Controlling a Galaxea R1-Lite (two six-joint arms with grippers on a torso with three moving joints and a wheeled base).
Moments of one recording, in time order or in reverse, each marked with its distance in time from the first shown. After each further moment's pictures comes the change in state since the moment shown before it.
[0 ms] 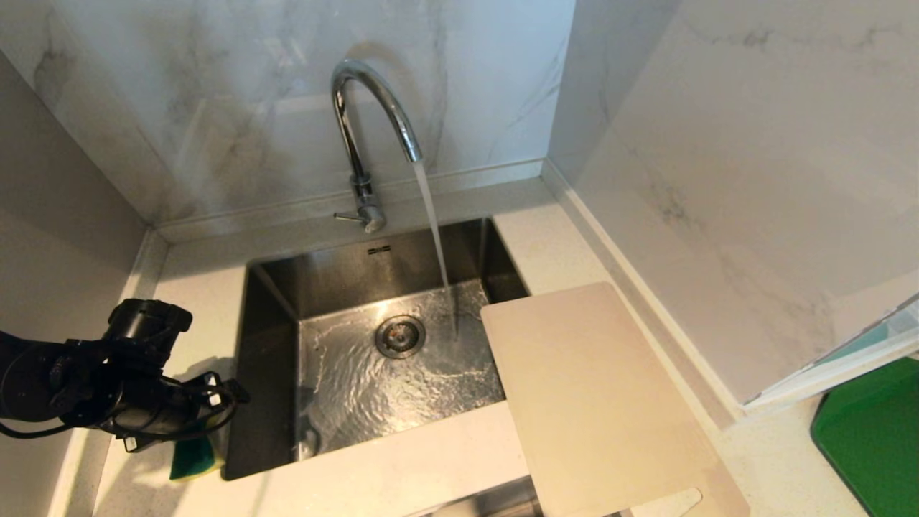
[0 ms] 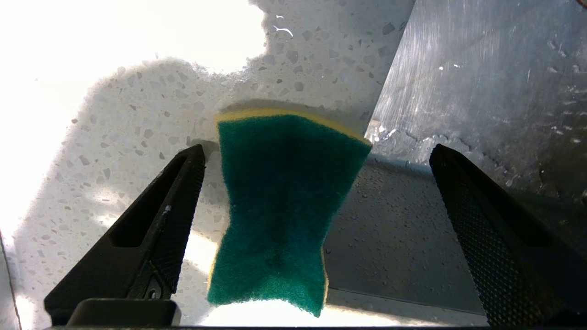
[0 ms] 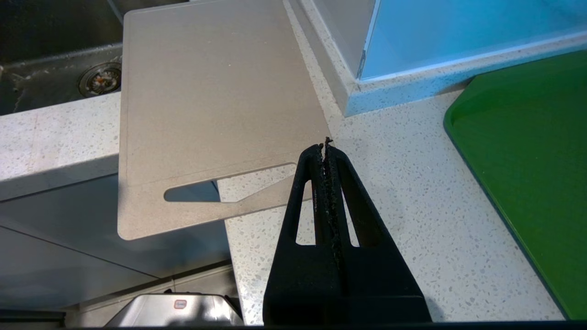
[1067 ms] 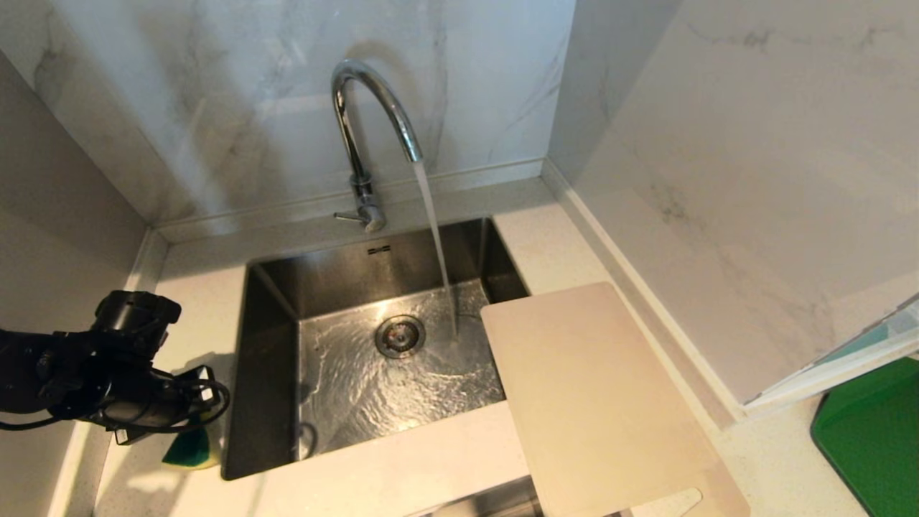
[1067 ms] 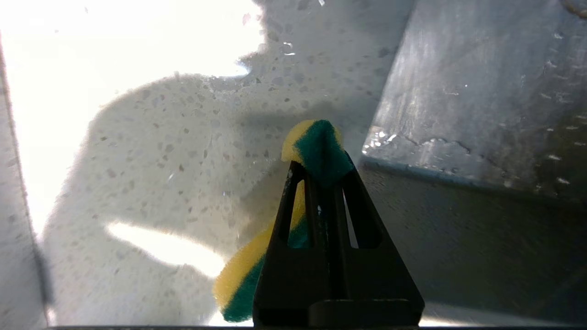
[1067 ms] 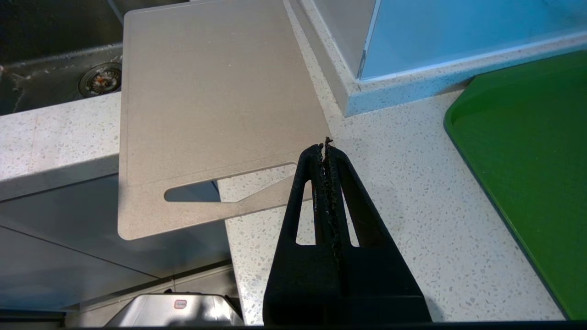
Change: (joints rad) left arm 0.025 -0.030 -0.027 0.034 -0.009 0.044; right arm 0.000 0.000 0.000 0.000 0.000 0.000
